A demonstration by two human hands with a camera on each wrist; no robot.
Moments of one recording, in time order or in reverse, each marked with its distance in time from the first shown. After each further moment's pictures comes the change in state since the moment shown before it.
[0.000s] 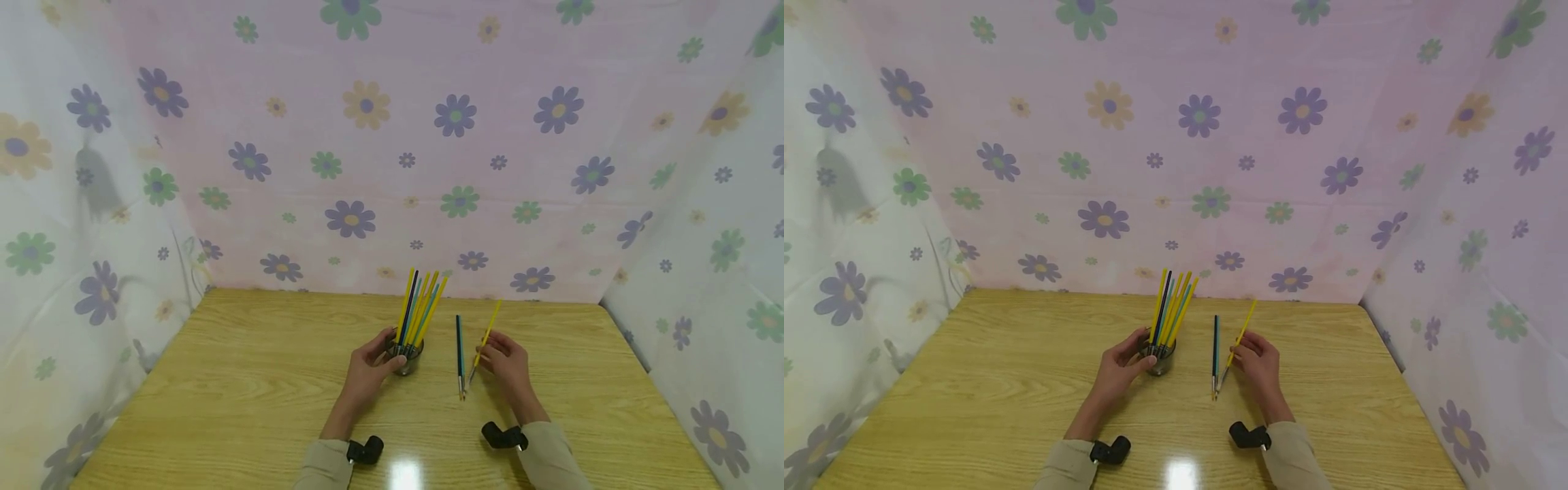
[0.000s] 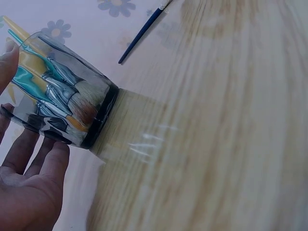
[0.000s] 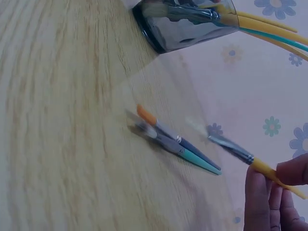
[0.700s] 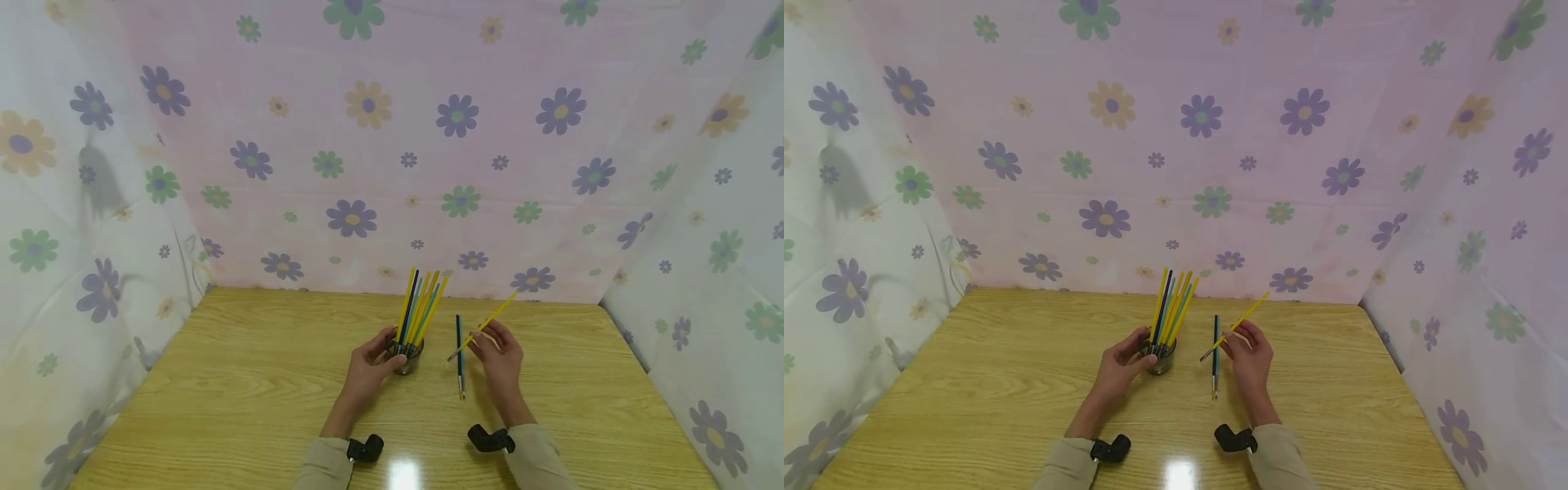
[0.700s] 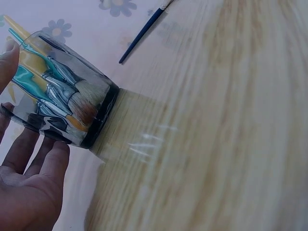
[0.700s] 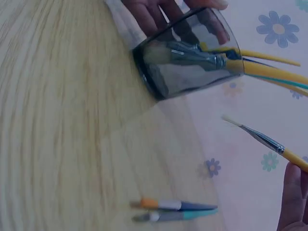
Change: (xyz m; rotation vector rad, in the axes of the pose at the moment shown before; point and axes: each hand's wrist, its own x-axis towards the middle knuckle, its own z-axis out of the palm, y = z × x) left_hand 0.001 -0.001 -0.001 0.006 -0.004 0.015; right_hand -0.012 -0.005 0.030 0.332 0.052 -0.311
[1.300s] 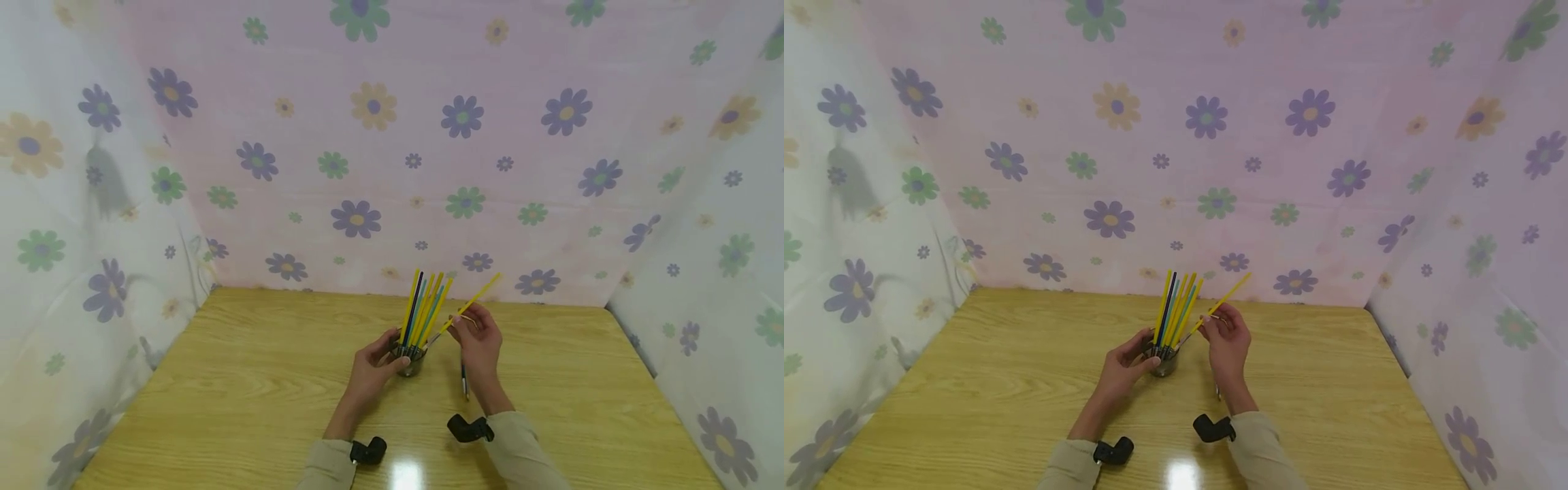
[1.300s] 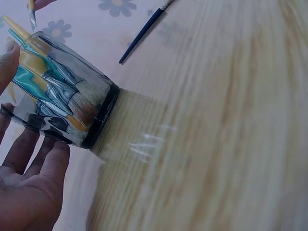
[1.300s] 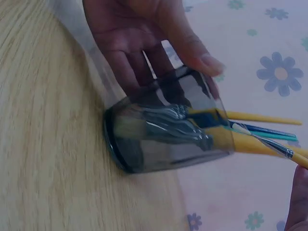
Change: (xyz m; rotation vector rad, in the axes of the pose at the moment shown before) left_hand -0.001 0.000 0.000 -0.017 0.001 -0.008; right_hand -0.002 -0.003 0.056 0.092 -0.083 -0.121
